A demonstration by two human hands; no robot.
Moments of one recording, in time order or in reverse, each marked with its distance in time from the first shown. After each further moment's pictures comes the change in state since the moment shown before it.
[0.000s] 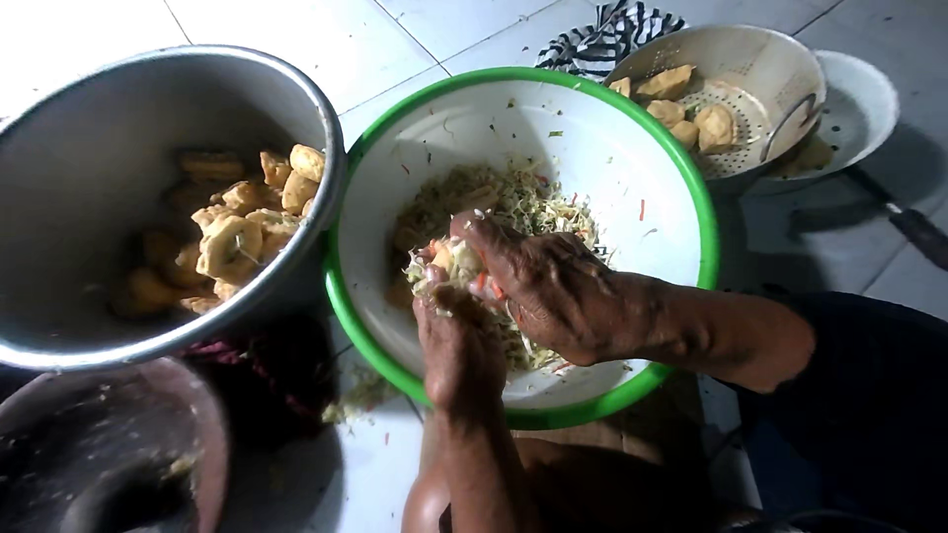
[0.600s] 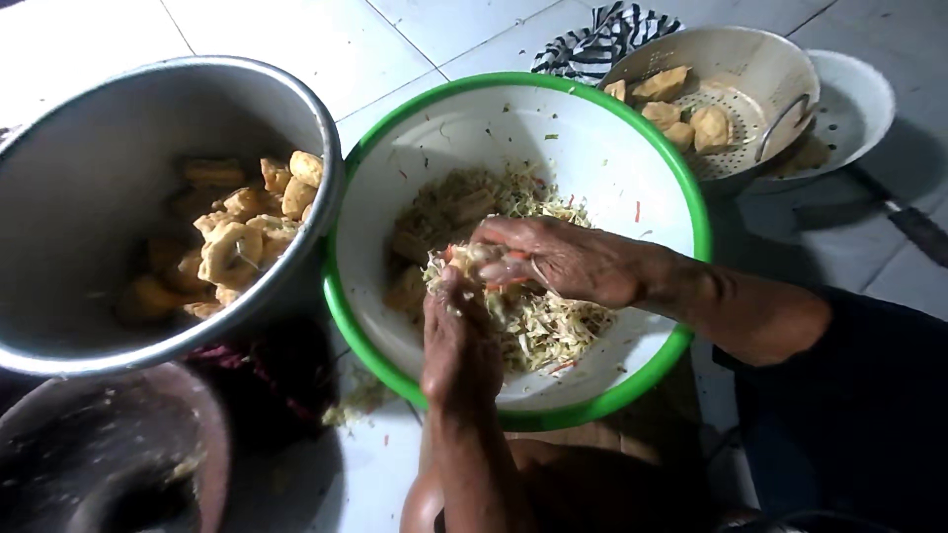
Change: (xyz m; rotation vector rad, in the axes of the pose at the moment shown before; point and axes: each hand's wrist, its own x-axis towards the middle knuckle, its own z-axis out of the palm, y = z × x) left_hand 0.003 0.004 0.000 0.086 -0.028 -0.177; right_hand 0.013 0.032 -0.025 0.419 -0.386 0.223
